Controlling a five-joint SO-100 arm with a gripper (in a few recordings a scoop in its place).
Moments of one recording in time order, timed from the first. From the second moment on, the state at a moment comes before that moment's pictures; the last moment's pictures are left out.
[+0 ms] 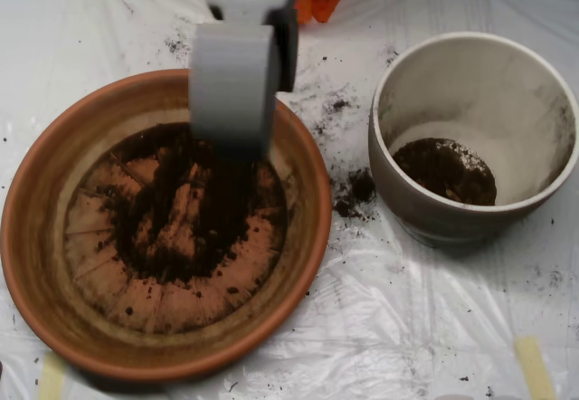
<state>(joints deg) 10.7 111.9 85.6 82.2 1.1</state>
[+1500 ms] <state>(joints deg) 36.0 81.4 105.4 54.8 -12.5</state>
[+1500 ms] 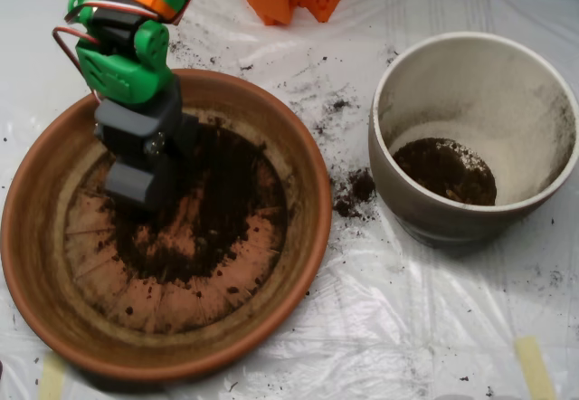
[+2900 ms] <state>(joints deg) 0.4 119.7 97.0 76.5 -4.7</state>
